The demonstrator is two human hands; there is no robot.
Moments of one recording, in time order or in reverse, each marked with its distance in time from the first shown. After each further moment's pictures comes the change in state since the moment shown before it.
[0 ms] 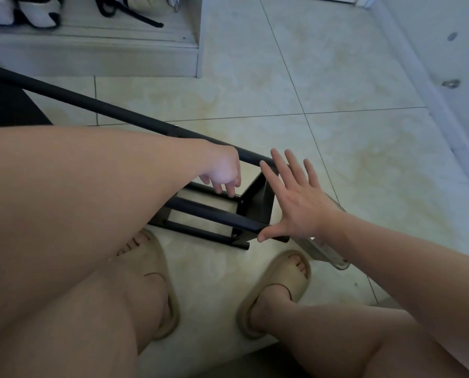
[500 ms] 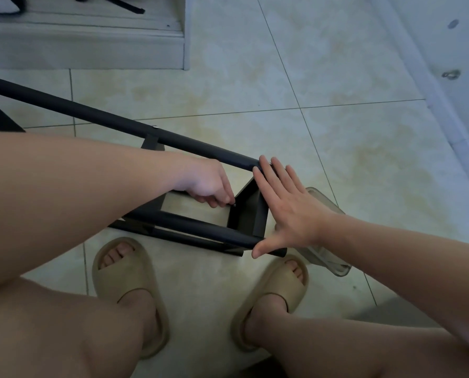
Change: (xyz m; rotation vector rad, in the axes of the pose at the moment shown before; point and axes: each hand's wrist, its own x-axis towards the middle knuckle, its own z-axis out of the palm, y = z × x) left_hand 0.052 -0.029 0.012 -0.147 -0.115 0.097; right_hand 0.018 0.016 0.015 0.100 -0.076 -0.143
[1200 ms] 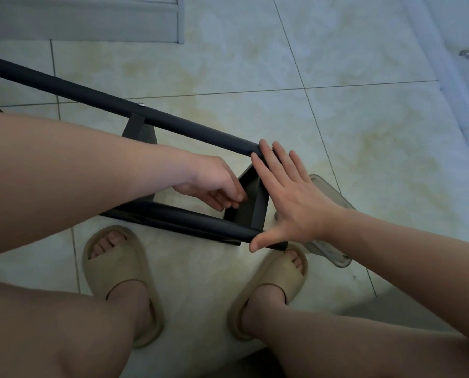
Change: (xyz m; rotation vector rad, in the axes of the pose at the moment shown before) left_hand 0.025 -0.006 0.024 -0.430 -0.168 -0.010; right_hand 0.002 0.000 0.005 0.055 0.042 -0.005
